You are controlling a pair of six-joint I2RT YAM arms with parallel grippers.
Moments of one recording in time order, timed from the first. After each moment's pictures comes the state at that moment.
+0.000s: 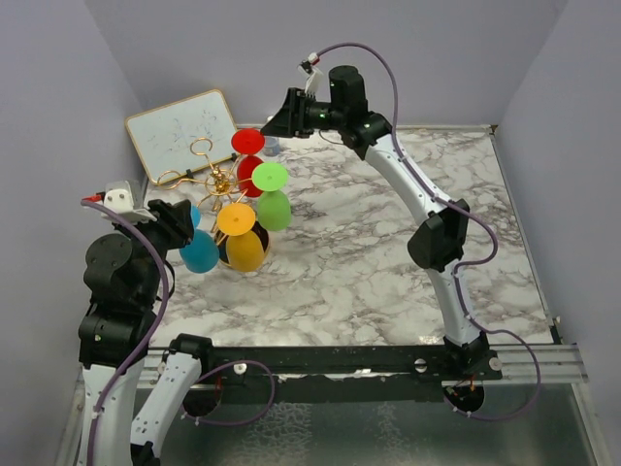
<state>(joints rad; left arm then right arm) -0.17 0.54 1.10 -0.60 -0.13 -0.31 0.57 2.31 2.46 -0.35 -0.69 0.59</state>
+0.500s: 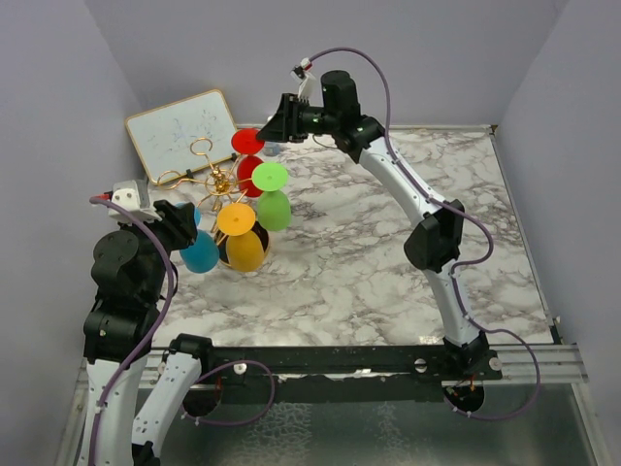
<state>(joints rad) -0.17 0.54 1.06 -0.60 -0.13 -0.31 0.60 2.33 2.46 -0.34 -0.67 0.59</state>
